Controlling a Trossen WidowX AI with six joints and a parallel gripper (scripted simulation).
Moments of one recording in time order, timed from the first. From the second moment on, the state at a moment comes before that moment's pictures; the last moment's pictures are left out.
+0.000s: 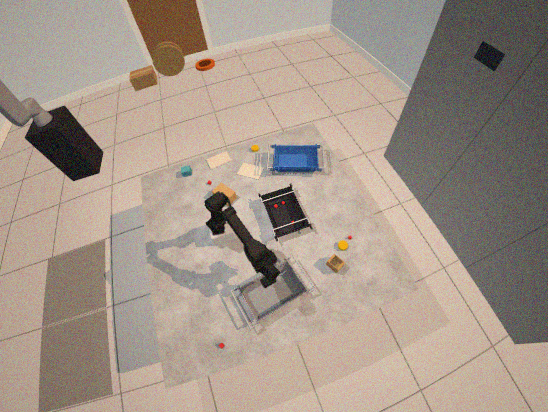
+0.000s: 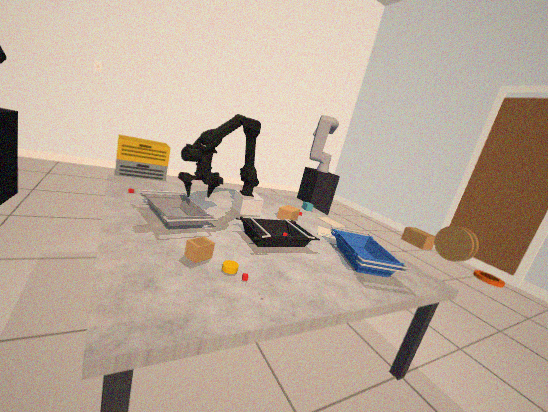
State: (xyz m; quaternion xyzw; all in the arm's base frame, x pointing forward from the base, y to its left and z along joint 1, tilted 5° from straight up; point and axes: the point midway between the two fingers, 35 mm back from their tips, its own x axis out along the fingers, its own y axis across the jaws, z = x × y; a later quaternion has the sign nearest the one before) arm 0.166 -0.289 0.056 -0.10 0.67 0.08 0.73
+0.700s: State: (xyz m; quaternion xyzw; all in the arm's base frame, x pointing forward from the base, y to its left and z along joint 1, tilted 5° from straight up) arm 0.174 -0.293 -0.020 -0.11 0.67 0.08 0.73
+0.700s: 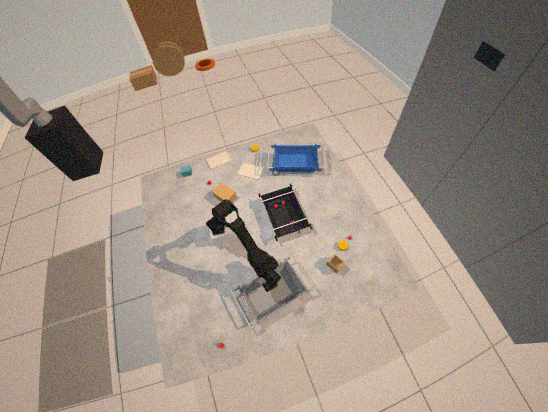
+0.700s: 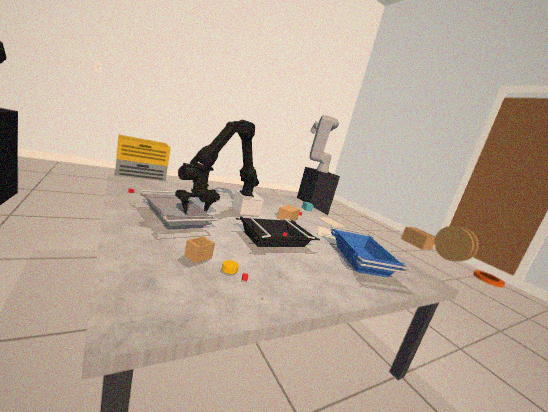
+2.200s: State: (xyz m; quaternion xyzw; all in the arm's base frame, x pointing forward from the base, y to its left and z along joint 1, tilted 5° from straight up) arm 0.176 -0.294 -0.028 -0.11 0.67 0.08 0.73
